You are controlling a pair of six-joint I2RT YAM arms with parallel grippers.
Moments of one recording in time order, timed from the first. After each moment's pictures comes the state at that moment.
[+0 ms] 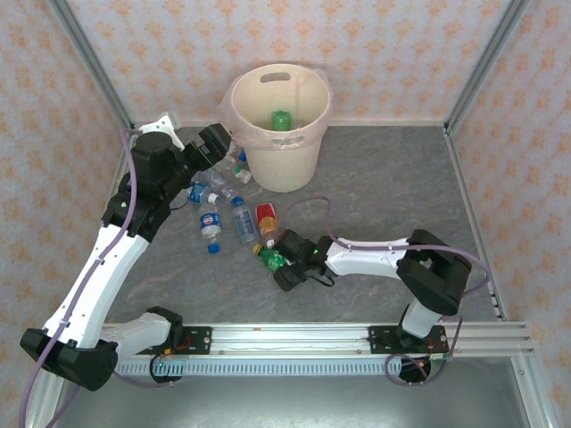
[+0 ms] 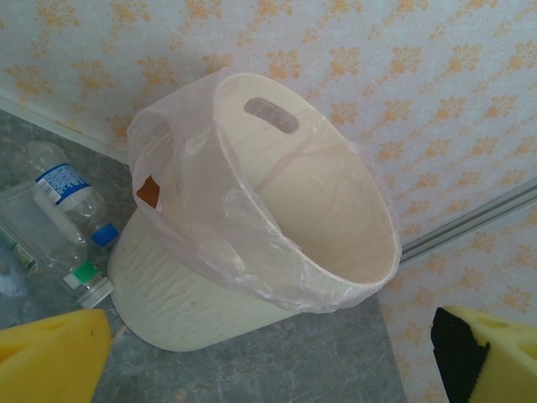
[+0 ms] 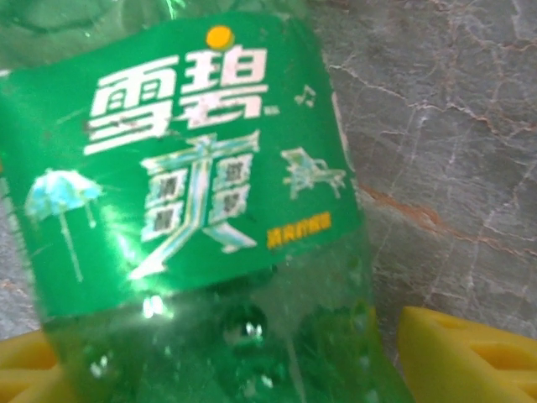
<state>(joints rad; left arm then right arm) -0.28 1.09 1.27 -0.44 -0.03 -0.75 1.04 1.66 0.91 -0.44 0.06 0.31</state>
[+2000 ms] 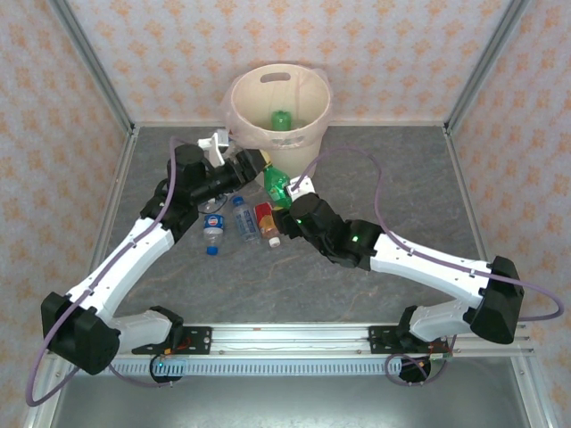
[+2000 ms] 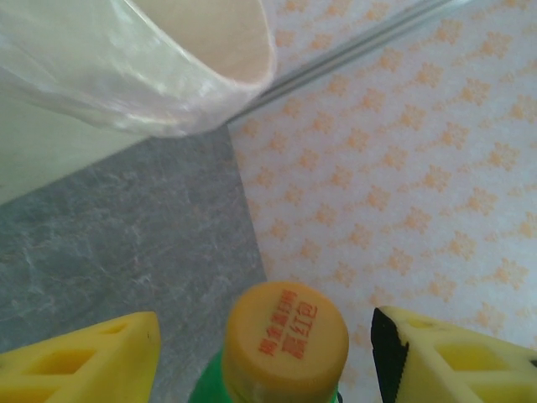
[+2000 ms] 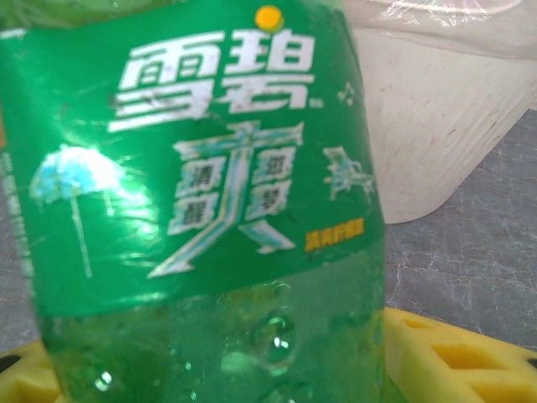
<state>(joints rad) -0.39 1.20 1.04 -0.06 0.45 -0.98 1.04 1.31 1.10 -0.36 0.46 0.33</state>
